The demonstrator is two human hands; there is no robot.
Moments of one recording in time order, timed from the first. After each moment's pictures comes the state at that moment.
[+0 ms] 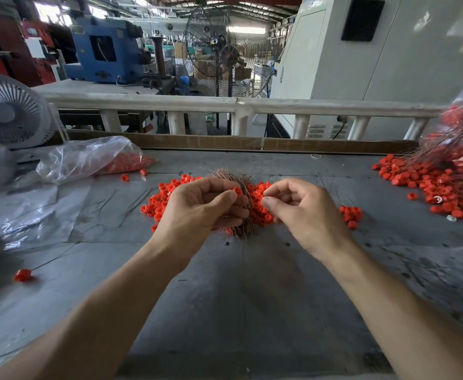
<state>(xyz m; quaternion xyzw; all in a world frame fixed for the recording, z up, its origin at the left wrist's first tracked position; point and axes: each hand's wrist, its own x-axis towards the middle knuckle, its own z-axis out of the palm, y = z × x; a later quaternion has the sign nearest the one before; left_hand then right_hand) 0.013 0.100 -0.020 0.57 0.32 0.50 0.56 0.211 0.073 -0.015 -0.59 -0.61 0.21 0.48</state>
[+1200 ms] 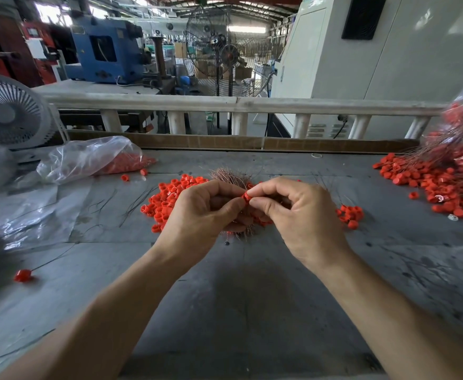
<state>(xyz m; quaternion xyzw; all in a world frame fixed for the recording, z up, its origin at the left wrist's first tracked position) 0.019 0.093 -0.022 0.65 0.32 0.48 0.50 0.195 0.064 -0.016 -0.49 -0.67 0.16 0.53</state>
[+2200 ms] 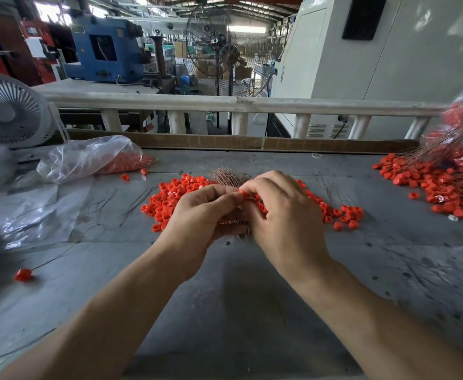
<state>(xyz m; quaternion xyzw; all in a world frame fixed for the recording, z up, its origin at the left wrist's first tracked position) 0.022 0.089 -0.020 0.50 0.34 0.48 0.63 0.167 0.057 -0.017 -0.53 -0.70 -0.15 0.45</state>
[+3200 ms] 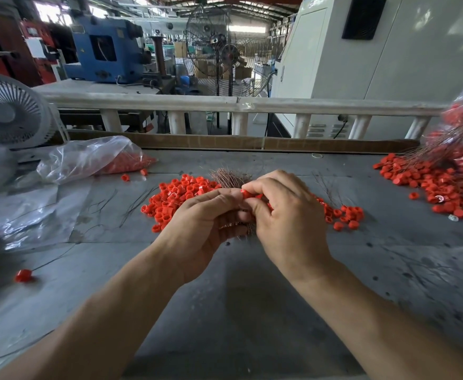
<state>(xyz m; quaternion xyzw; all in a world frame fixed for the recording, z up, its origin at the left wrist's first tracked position) 0.019 0.091 -0.019 0.46 0.30 0.45 0.71 0.169 0.062 -0.018 -0.52 -0.69 -0.16 0.48</state>
